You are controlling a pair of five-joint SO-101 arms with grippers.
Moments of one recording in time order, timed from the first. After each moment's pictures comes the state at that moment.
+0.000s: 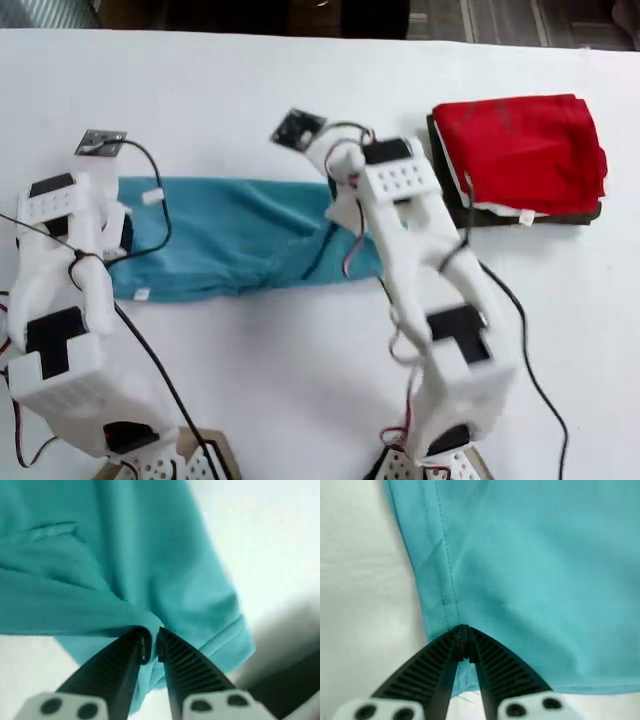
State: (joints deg) left arm -28.6 10.8 16.9 64.0 -20.8; right arm -19.3 20.2 -8.3 72.4 44.6
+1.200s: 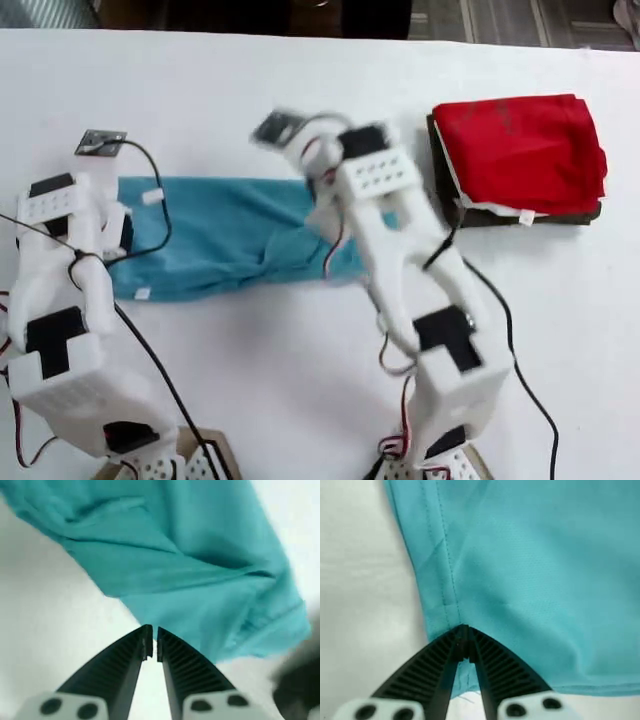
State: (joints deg) left arm -28.6 10.8 16.9 64.0 -20.8; right arm -27.2 13.3 -3.7 84.0 36.4
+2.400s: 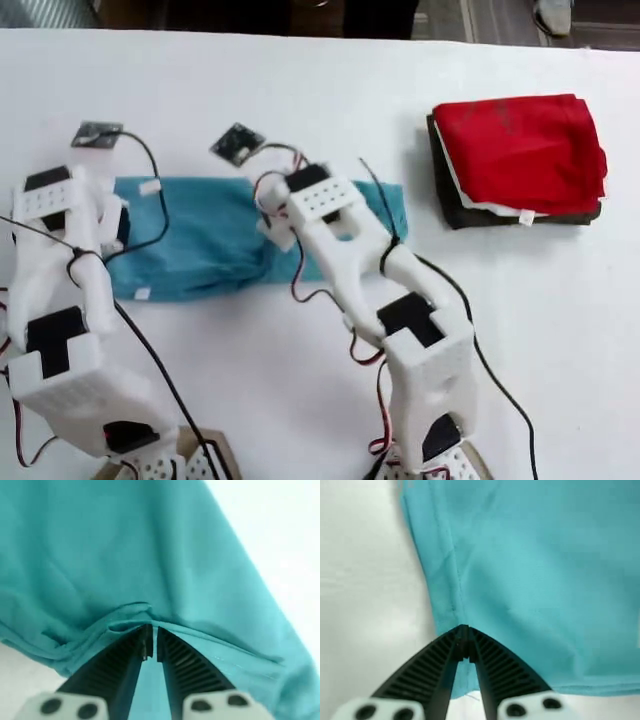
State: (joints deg) left arm -28.5 10.8 11.1 67.2 -20.8; right arm -31.9 23.8 -6.9 63.3 24.3
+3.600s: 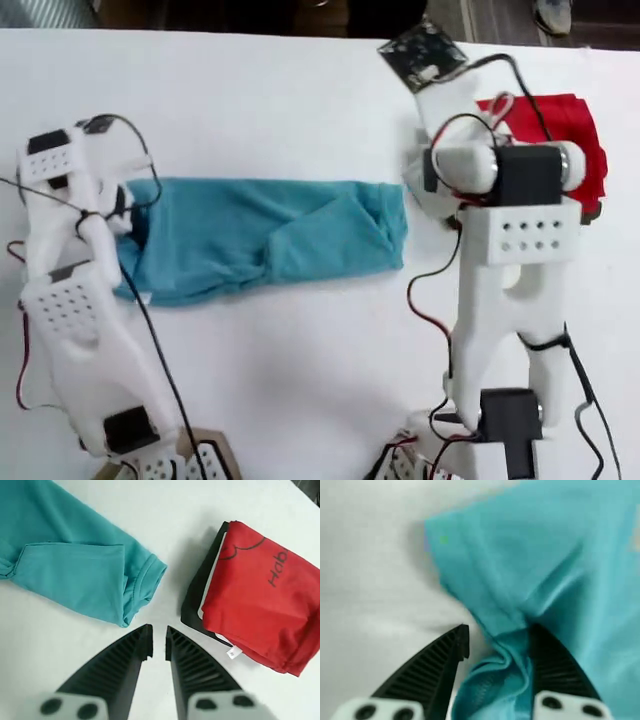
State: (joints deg) left arm -26.7 46.8 -30.5 91.0 -14.0; right arm -6.9 -12.4 -21.9 100.0 31.3
